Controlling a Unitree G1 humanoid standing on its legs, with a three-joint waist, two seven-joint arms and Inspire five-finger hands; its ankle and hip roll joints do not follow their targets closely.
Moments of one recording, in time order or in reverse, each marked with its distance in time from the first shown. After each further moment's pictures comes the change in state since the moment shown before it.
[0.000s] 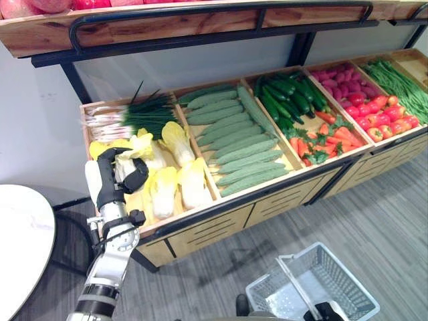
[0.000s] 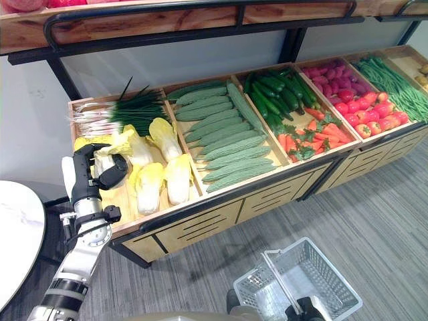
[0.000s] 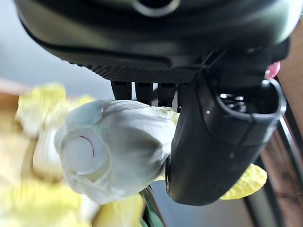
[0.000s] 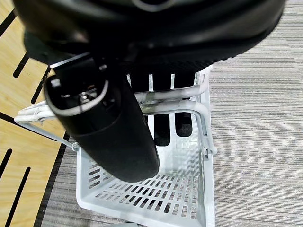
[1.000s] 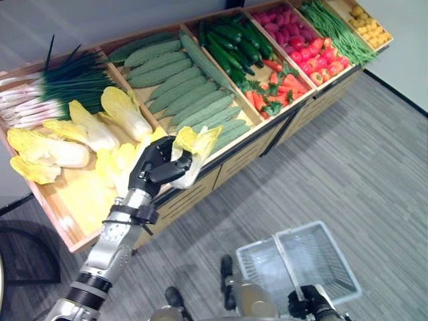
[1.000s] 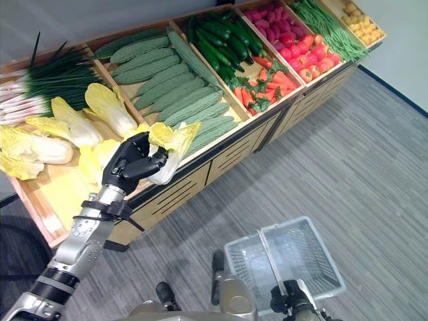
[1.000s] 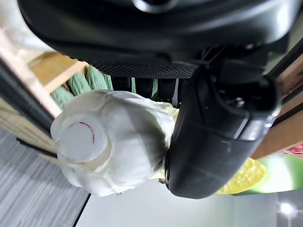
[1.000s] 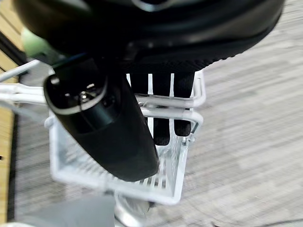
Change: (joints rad) left arm -0.096 0.166 -0.190 -0.072 -0.608 -0.077 -0.561; right arm -0.065 0.052 -0.083 0.027 0.012 -0.004 0.070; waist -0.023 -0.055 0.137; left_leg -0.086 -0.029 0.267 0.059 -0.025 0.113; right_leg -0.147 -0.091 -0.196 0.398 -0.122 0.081
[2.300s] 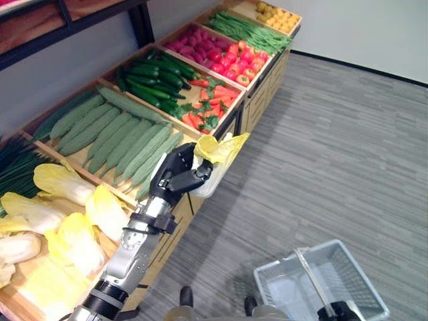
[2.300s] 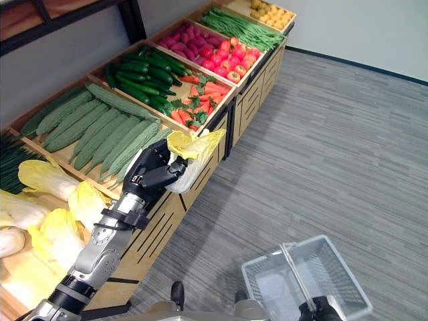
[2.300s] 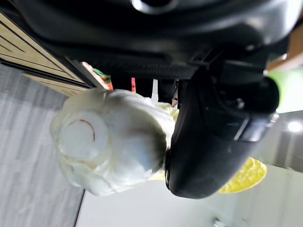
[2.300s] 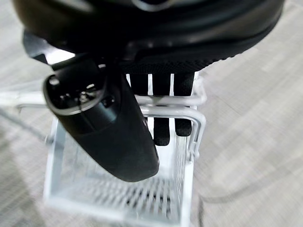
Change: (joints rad) left arm 0.035 -0.029 -0.086 -0.023 -0.003 -0.028 -0.021; right arm 0.031 -0.086 -0.003 0.077 0.040 0.005 -0.018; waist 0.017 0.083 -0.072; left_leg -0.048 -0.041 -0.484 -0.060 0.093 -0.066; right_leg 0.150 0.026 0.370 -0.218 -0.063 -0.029
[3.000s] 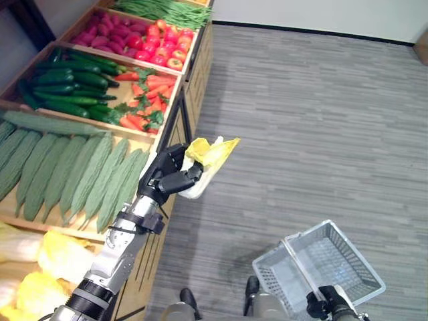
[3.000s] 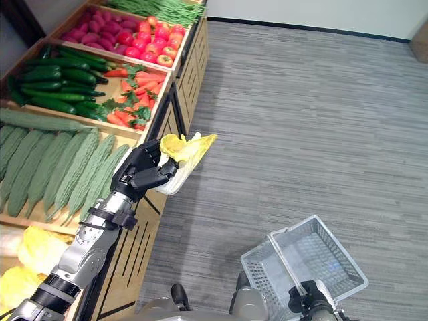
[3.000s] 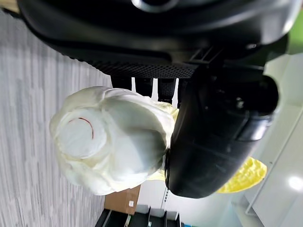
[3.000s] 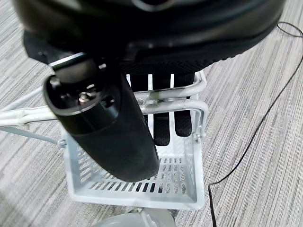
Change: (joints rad) left arm 0.000 0.053 0.023 -0.003 0.000 -0.007 -0.025; right arm -0.062 0.018 0.009 -0.076 -0.003 -0.002 -0.011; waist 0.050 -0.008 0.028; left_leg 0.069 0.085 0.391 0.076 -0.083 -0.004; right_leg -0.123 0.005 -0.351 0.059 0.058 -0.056
